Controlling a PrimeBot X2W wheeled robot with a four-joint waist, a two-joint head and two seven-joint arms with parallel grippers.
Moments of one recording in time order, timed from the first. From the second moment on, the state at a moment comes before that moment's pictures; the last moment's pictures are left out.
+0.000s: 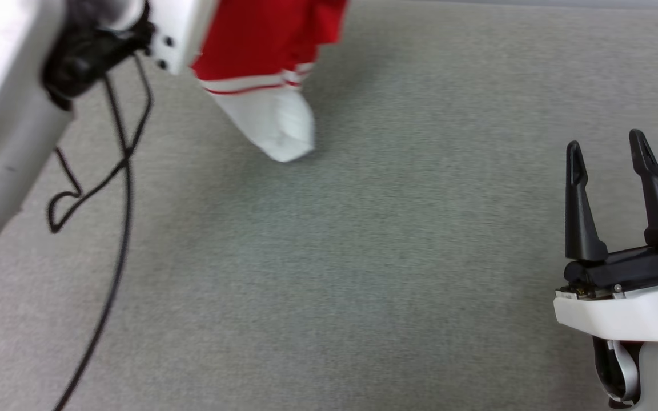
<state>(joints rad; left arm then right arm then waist) -1.38 0.59 -0.86 0.27 -0.79 -0.13 0.51 -0.18 -0.05 -0.03 -0.19 0.04 0.13 -0.26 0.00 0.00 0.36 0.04</state>
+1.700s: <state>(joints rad) -0.98 0.21 -1.18 0.41 -0.66 -0.04 -0.04 -0.09 -0.05 -0.07 -0.14 0.08 0.13 -0.26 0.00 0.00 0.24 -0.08</state>
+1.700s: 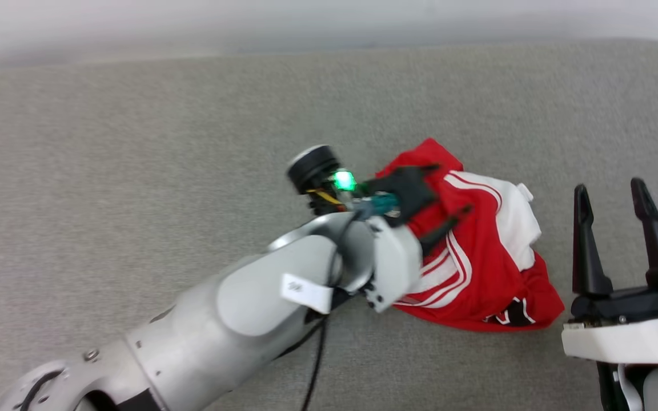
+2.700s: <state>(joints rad) -0.26 0.43 -0.50 0.09 -0.46 0.44 -0.26 0.07 -0.05 -0.09 -0.07 0.06 0.13 -0.26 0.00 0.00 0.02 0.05</state>
